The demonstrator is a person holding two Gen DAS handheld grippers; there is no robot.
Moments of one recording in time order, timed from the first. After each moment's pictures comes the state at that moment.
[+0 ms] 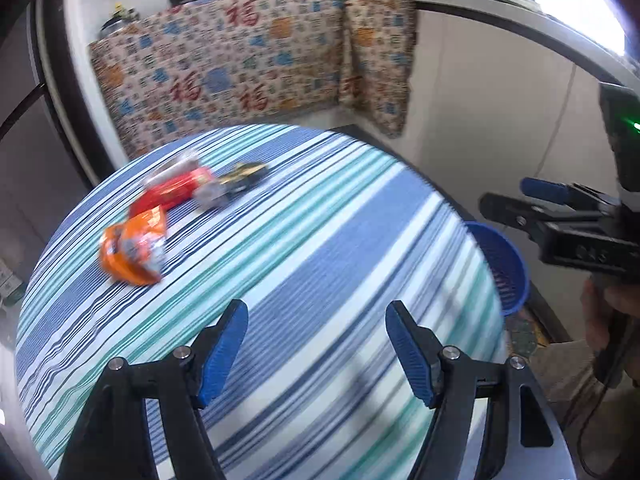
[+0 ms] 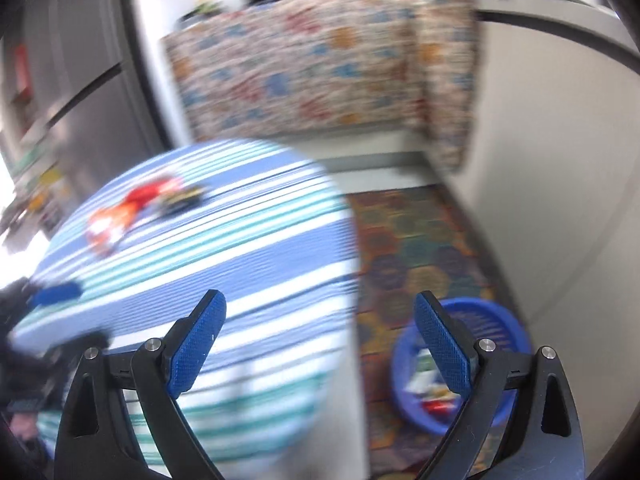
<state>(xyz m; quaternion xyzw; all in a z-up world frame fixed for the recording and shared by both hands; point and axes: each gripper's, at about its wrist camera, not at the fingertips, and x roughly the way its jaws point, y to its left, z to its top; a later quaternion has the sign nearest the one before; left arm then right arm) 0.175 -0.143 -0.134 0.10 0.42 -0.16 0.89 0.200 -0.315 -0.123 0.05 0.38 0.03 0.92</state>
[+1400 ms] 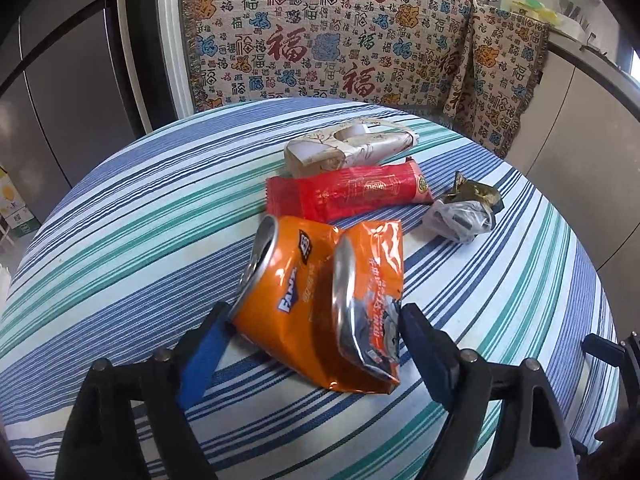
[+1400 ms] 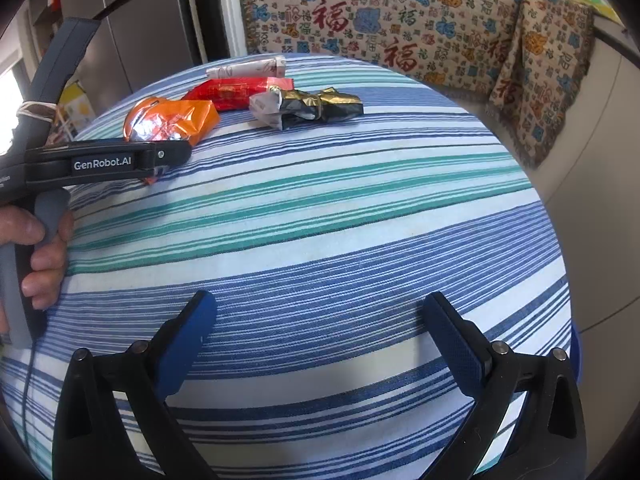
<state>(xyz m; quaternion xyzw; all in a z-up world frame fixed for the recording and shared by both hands) 0.321 0.003 -0.184 0.02 0.44 -0.09 0.89 0.263 -0.168 -0.193 -0.02 0.45 0.07 0.89</state>
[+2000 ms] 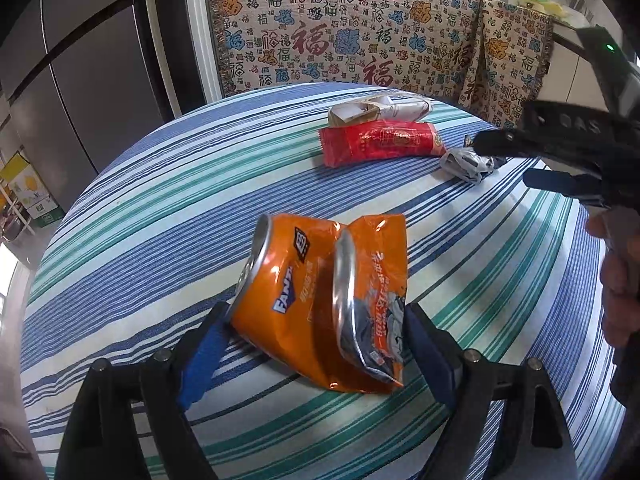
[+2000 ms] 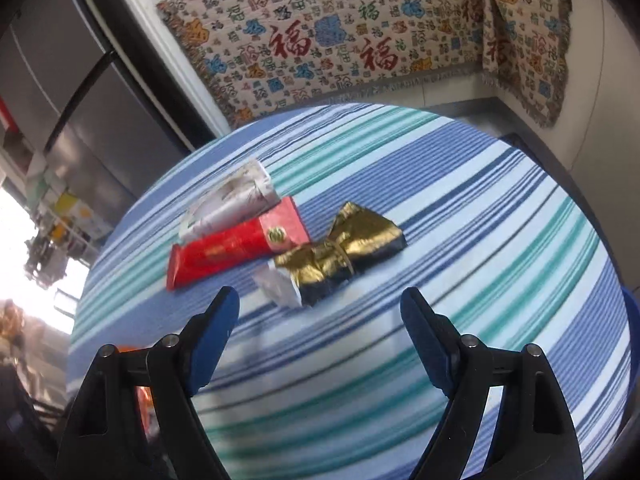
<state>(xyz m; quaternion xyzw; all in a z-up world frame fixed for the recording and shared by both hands) 0.264 0.031 -0.185 0.03 0.44 -0.05 0.89 0.391 -0.171 -0.166 0.16 0.44 0.05 0.88</state>
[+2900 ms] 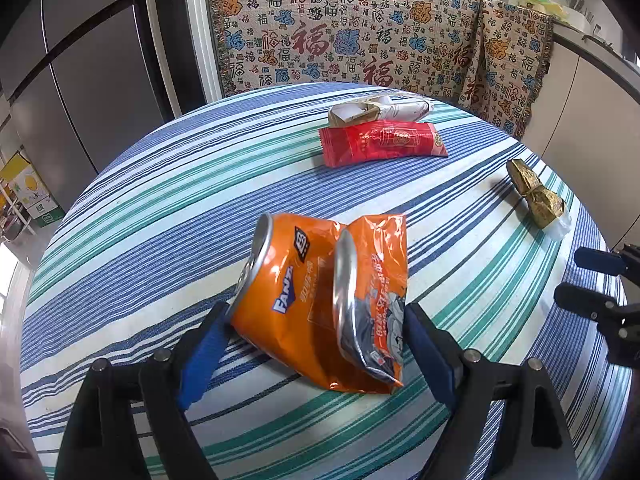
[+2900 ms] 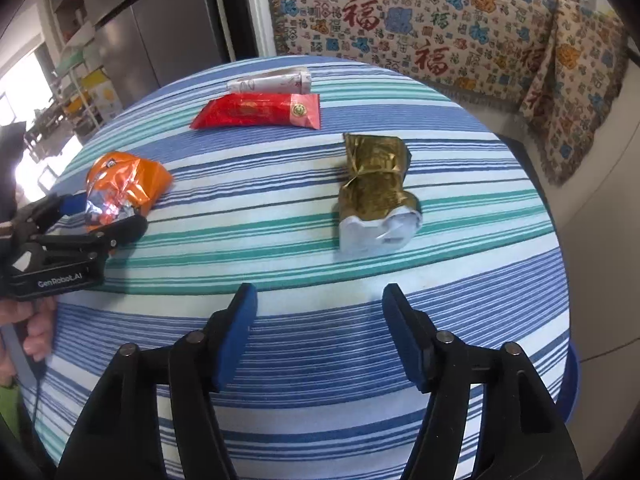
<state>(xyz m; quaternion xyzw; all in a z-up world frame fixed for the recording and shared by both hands) 0.262 0.029 -0.186 0.03 0.44 -0.05 0.89 0.289 -0.173 -0.182 -0.04 0.47 0.12 0.88</state>
